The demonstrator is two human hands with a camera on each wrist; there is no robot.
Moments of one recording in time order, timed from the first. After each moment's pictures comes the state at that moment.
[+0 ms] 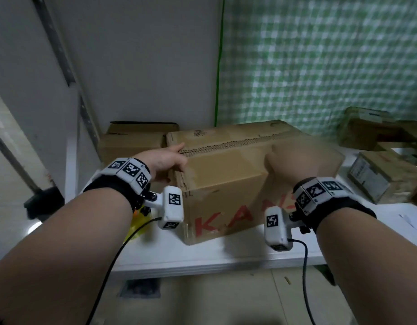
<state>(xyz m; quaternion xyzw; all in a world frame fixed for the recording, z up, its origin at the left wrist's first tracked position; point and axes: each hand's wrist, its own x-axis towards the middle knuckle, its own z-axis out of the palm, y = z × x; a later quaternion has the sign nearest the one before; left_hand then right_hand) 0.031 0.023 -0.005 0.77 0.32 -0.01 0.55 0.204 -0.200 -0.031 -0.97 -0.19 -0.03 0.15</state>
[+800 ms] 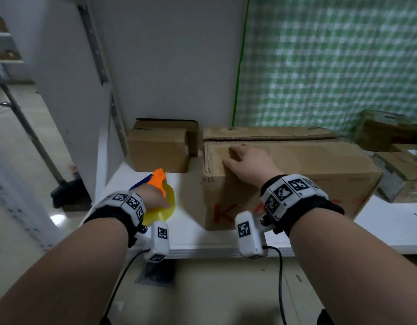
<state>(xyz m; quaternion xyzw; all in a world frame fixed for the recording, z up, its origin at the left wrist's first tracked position) -0.065 0.058 -0.071 0.87 0.41 -0.10 0.25 0.091 -0.133 -0.015 -0.91 -0.39 0.00 0.17</state>
